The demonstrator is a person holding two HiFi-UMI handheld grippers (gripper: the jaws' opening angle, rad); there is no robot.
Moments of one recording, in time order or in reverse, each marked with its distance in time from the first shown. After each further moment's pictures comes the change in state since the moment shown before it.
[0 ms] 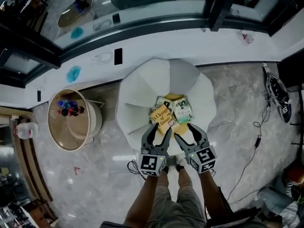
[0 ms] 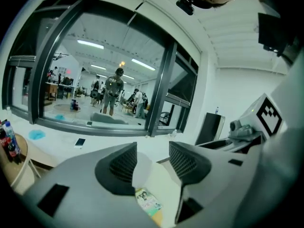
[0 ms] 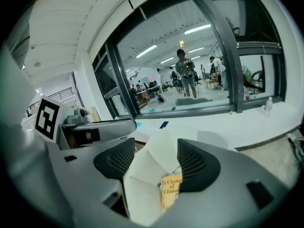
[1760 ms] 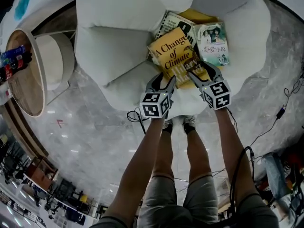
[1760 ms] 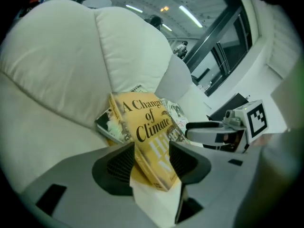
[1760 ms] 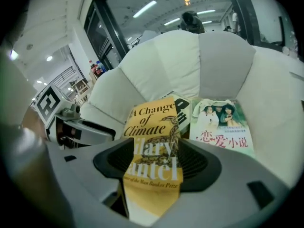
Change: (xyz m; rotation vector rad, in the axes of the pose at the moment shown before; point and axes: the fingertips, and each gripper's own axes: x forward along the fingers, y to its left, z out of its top) left arm 0.078 0.126 -0.535 -0.445 0.541 0.099; right arm 0.224 -0.147 -0.445 -0.018 0.416 0.090
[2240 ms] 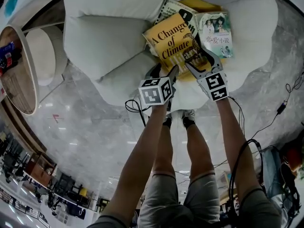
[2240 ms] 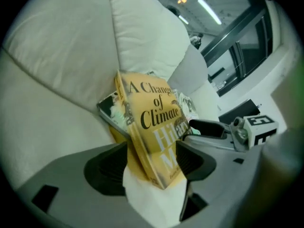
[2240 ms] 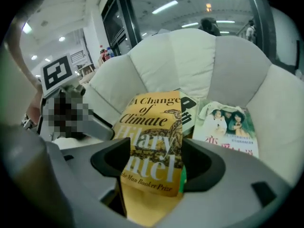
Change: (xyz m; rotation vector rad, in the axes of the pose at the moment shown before) left arm 0.025 0.015 -0.015 -0.148 0.085 0.062; right arm 0.031 -0.004 -0.011 -0.169 -0.017 -0.010
